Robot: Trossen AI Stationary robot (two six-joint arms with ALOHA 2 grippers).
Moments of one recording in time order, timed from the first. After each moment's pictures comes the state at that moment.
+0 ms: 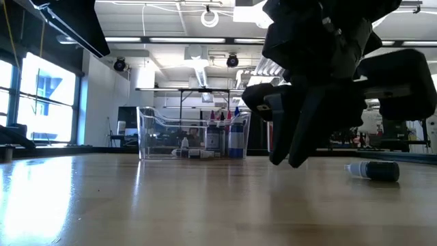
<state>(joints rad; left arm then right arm) -0.63 1.44 1.16 -1.20 -0.78 -1.20 0.28 1.83 0.94 -0.02 -0.15 -0.27</state>
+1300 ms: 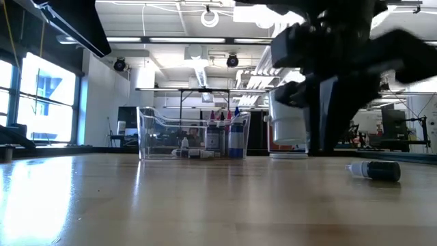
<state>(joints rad) -0.63 1.44 1.16 -1.17 -0.77 -1.18 0.28 1.75 1.06 -0.54 -0.04 0.07</state>
